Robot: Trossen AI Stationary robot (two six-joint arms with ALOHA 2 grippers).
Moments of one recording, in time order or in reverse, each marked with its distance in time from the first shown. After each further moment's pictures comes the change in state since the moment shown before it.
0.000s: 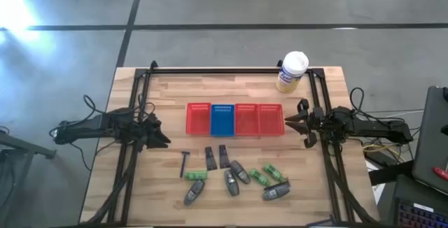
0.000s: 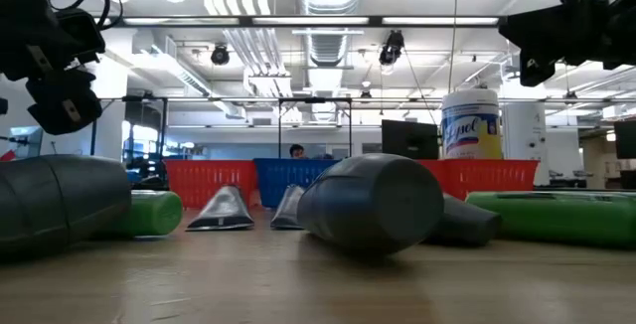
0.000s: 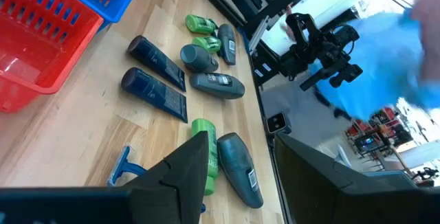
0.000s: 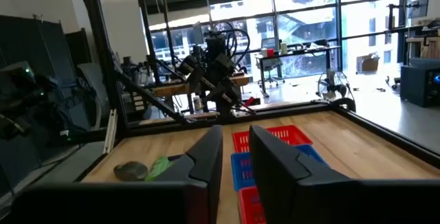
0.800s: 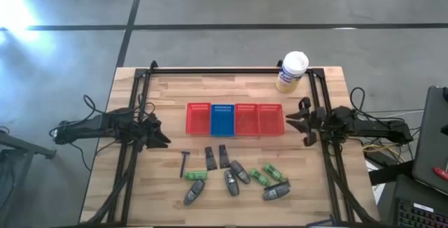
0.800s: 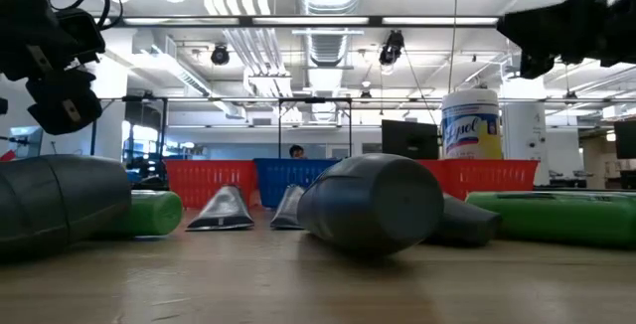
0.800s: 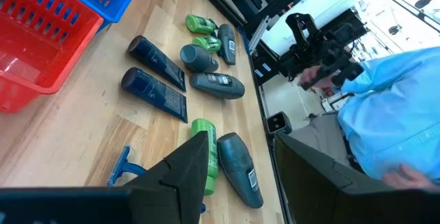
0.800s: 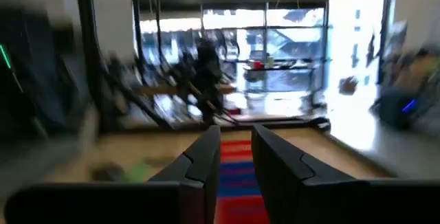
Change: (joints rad) left arm 0.000 0.000 0.000 0.000 0.000 0.000; right arm -0.001 0.000 0.000 0.048 0.036 -0.010
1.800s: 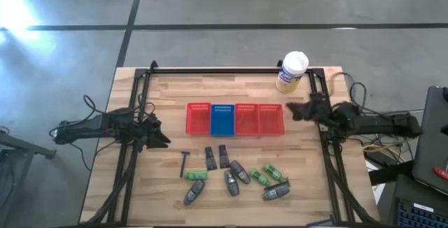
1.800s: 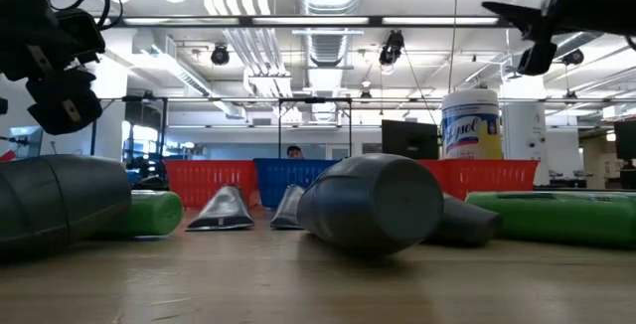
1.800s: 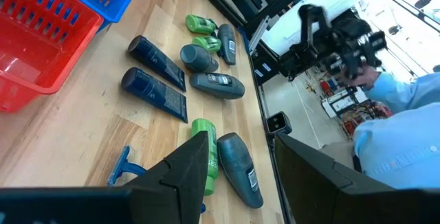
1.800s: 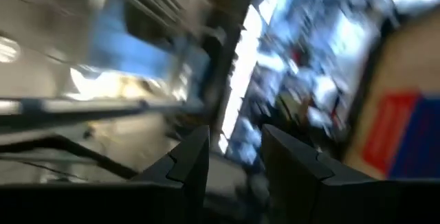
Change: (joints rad) left arm 0.000 0.000 0.000 0.000 0.000 0.000; right arm 0.024 0.276 0.137 0.186 0.196 1.158
